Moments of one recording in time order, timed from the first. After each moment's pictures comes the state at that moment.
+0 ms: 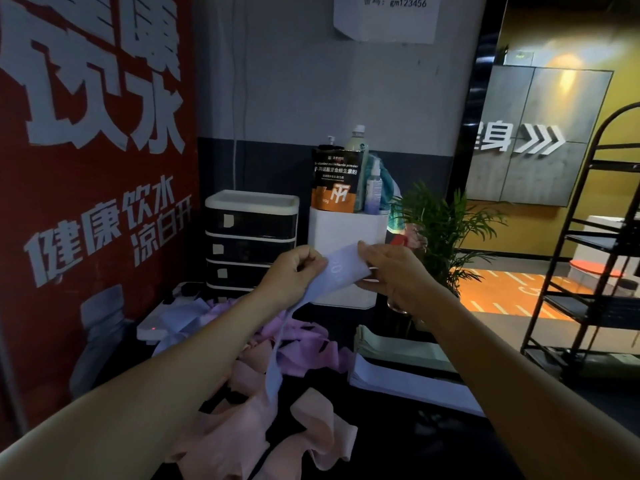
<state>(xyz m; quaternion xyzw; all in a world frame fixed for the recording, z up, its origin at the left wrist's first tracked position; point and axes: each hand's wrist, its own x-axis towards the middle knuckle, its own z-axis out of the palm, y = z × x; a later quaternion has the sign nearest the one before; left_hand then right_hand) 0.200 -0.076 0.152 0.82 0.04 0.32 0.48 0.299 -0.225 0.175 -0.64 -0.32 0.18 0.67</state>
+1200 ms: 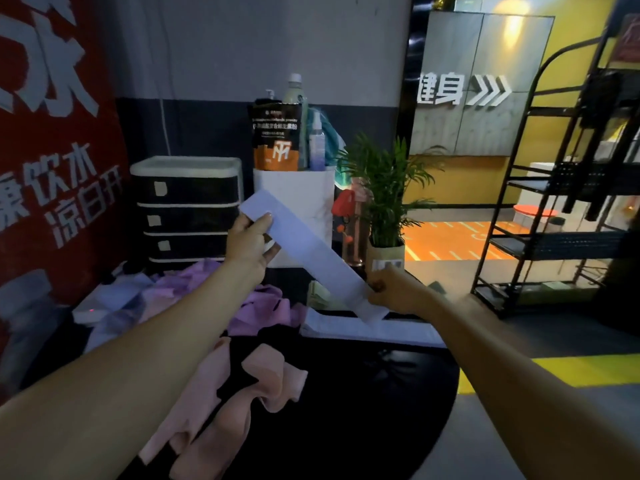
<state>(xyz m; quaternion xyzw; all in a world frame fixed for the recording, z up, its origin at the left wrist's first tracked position) 0.254 -0.113 0.130 0.50 0.16 0.34 0.78 0.356 -0.324 0.084 -0.89 -0.39 0.07 0.22</state>
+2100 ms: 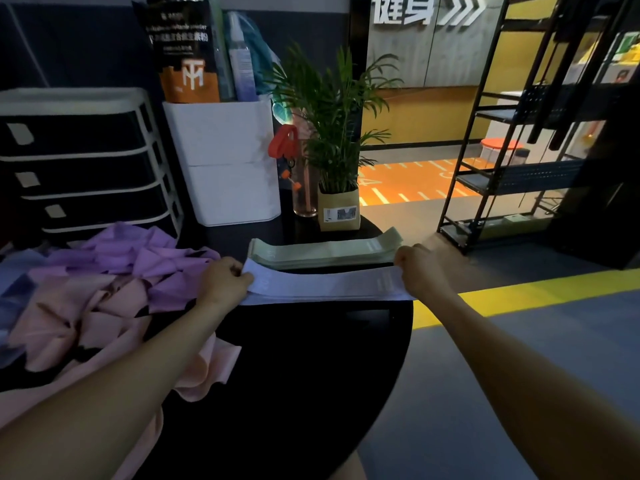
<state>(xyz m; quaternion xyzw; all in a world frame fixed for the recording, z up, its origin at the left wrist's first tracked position) 0.303 -0.136 -0.012 0.87 0.27 0.20 0.35 0.426 -0.423 -0.005 -0.96 -0.18 -0.08 0.19</state>
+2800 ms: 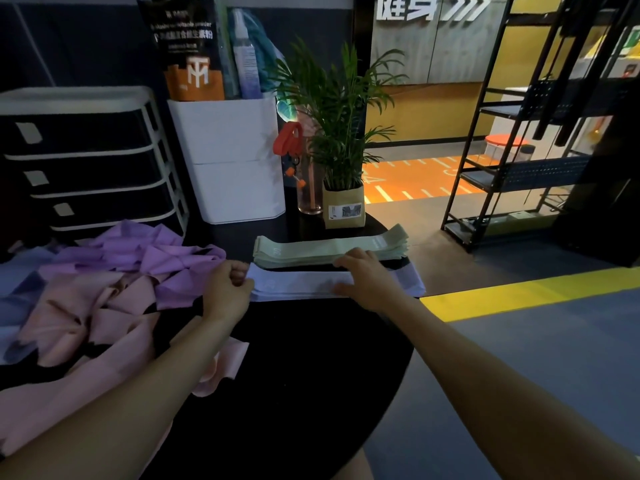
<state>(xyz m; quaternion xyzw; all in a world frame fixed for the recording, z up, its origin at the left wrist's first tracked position) 0.292 -0.136 -0.033 0.81 0.24 0.27 0.46 0.384 -0.357 0.001 -0.91 -0.36 0.02 0.19</state>
